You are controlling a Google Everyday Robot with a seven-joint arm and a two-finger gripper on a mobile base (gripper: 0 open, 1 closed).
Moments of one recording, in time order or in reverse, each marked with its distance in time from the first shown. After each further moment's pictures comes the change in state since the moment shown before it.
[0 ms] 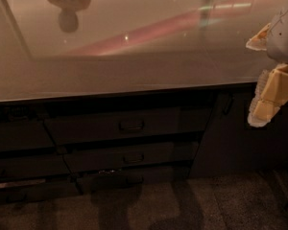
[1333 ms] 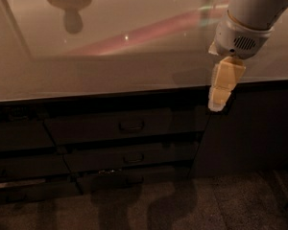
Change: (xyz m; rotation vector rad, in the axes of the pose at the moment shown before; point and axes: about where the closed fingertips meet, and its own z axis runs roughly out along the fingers) arm -0.047 -0.040 0.068 -0.129 0.039 -0.018
